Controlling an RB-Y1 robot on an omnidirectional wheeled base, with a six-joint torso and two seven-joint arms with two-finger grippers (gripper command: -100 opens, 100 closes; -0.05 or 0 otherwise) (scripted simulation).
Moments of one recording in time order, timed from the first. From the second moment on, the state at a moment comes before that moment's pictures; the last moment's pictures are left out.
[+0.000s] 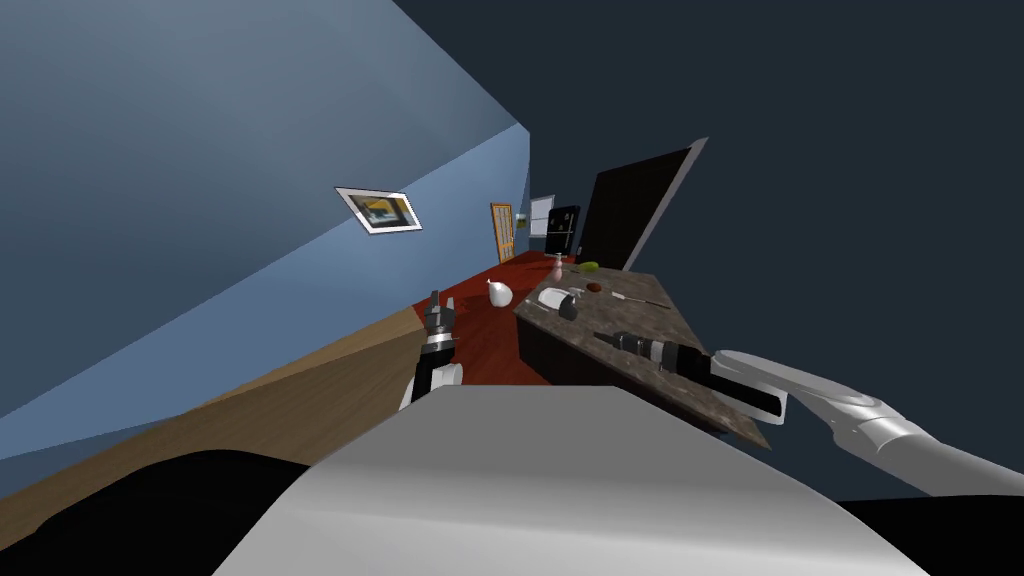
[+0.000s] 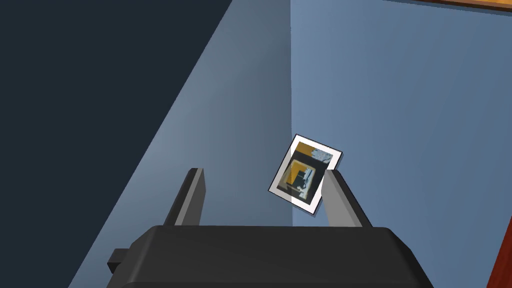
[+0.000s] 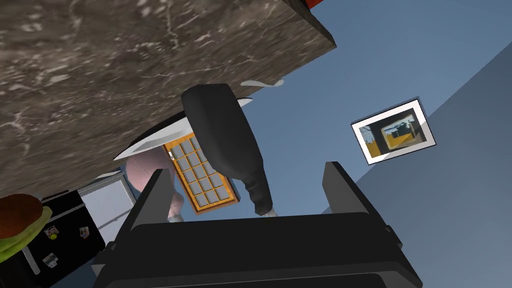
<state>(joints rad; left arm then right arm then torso) 0.47 -0.05 0.02 -2.23 -0.01 -0.35 0.12 0.47 -1.22 0.10 -1.68 0.46 -0.56 -0.23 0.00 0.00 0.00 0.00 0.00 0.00</state>
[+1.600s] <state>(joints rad) 0.47 -0.05 0.02 -2.23 -0.01 -0.35 0.12 0.41 -1.59 0.15 -1.65 0.57 -0.55 -0.23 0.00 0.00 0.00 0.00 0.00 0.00</state>
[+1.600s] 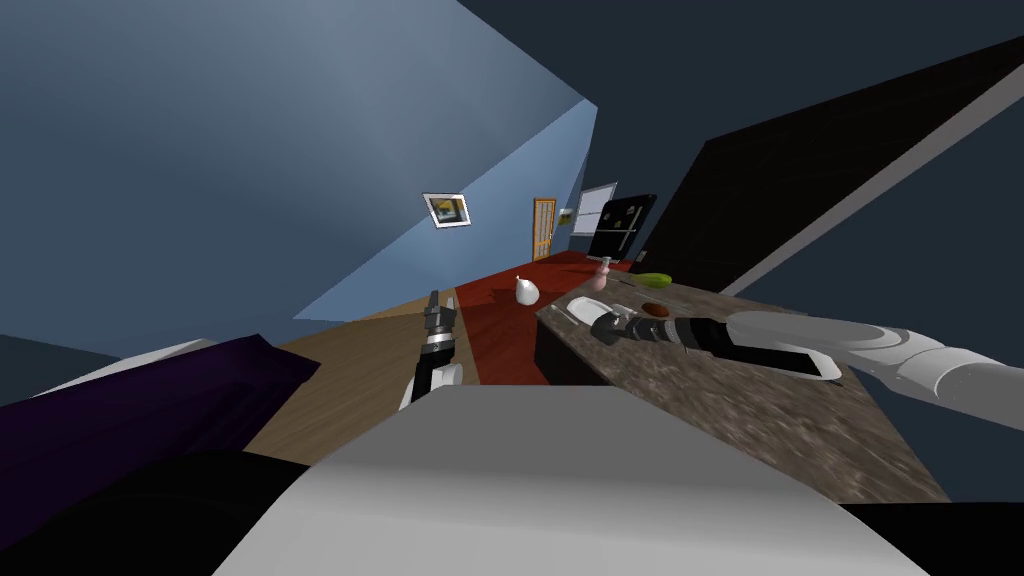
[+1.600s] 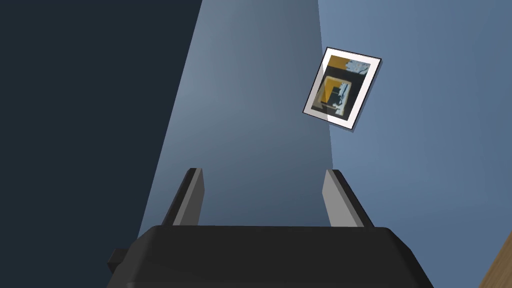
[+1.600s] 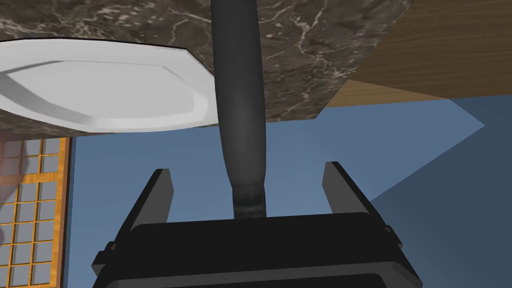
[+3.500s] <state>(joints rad) 0.47 -0.05 0.02 -2.23 -0.01 -0.35 0.12 -0.11 -1.38 0.45 -1.24 0.74 -0.75 -0.27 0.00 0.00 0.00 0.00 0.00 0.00</state>
